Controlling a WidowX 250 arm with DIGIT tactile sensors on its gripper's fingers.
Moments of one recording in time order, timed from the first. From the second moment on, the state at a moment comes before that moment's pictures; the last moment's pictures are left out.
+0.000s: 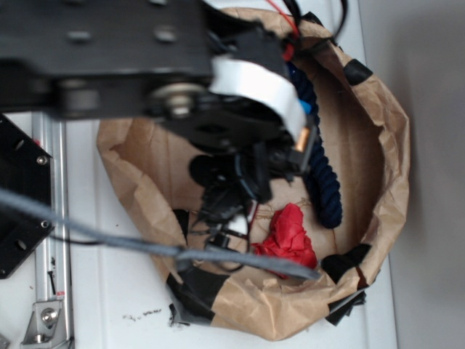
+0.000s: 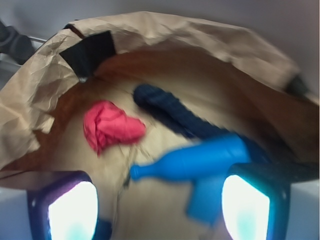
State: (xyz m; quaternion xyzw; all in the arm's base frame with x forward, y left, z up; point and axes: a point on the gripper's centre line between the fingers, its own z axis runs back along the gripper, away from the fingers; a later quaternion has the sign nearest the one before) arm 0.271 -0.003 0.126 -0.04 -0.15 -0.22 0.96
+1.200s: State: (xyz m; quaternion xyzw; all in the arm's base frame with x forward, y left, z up) arm 0.295 -0.091 0.025 -0.05 -0.15 -0.35 0.92
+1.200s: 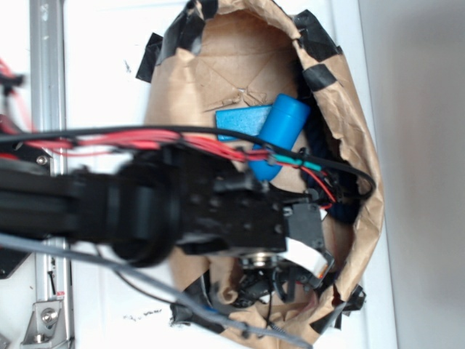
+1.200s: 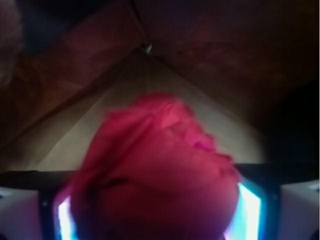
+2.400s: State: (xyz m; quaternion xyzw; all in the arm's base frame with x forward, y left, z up) arm 0.254 0.011 0.205 0.07 -0.03 -0.04 1.00
